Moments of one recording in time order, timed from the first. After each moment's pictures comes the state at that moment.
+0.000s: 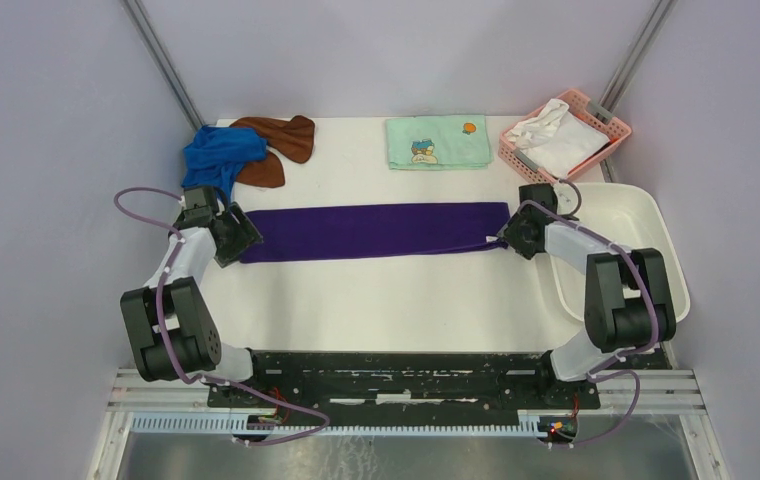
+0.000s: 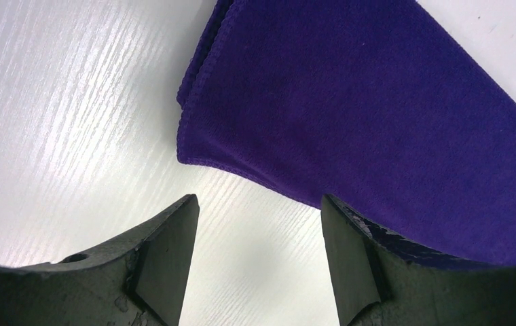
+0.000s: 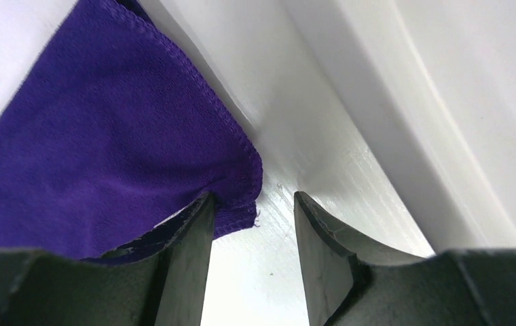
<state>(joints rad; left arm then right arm) 0.25 1.43 0.88 -0.48 0.08 -0.42 0.09 1.59 0.85 -0.29 0.18 0.77</state>
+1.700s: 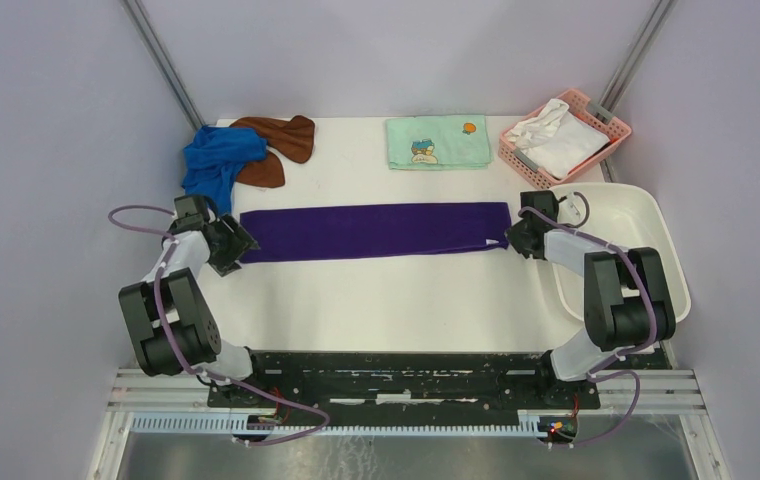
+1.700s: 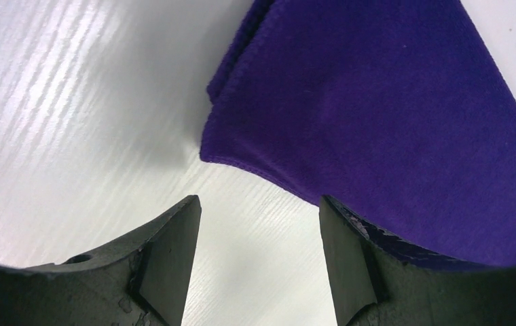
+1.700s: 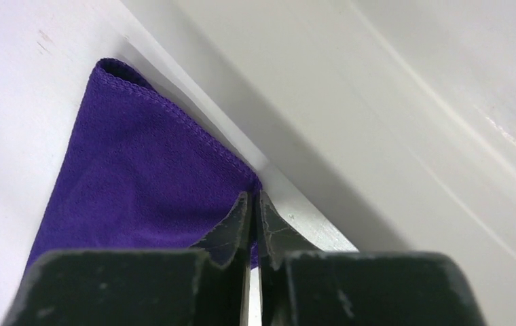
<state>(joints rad) 0.33 1.46 0.85 -0.45 0.17 -0.46 0.08 1.59 0.76 -0.12 0.25 1.02</state>
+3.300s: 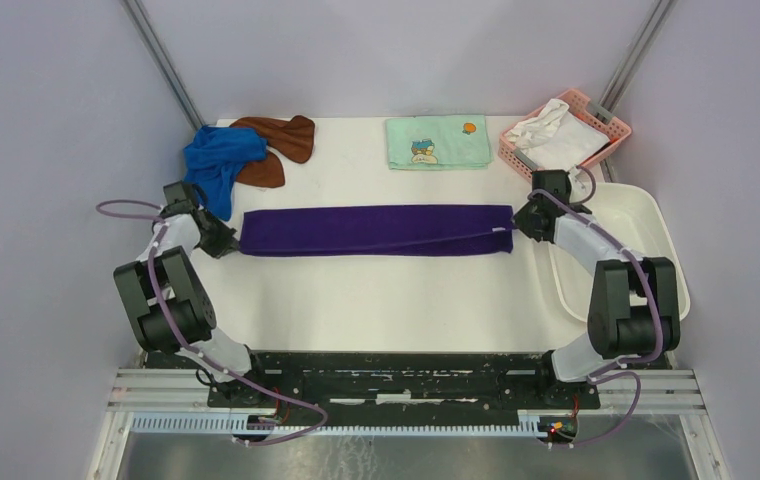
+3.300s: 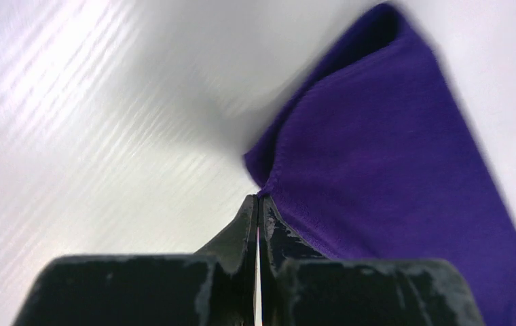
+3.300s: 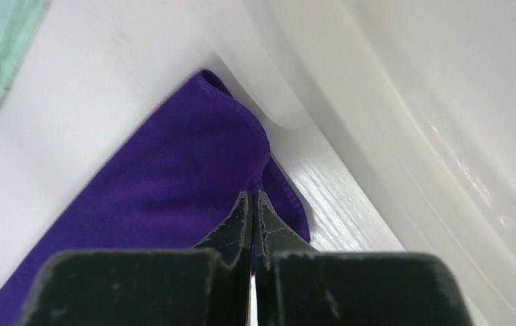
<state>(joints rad) 0.39 1.60 0.96 -0.50 0.12 -0.51 0.04 1.54 0.89 -0.28 0.19 0.82</state>
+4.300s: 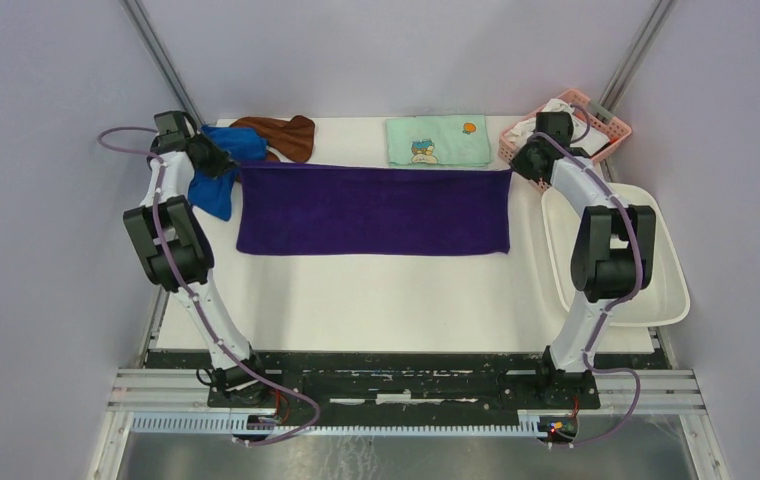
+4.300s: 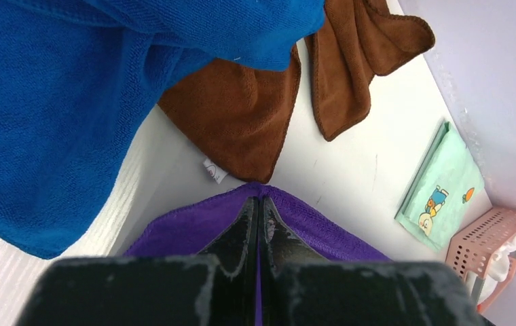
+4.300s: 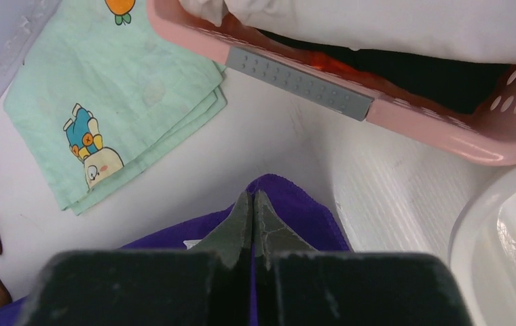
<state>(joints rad) 0.34 2.07 1.74 -0.48 0.33 -0.59 0.00 1.90 1.47 -0.34 0.09 0.68</state>
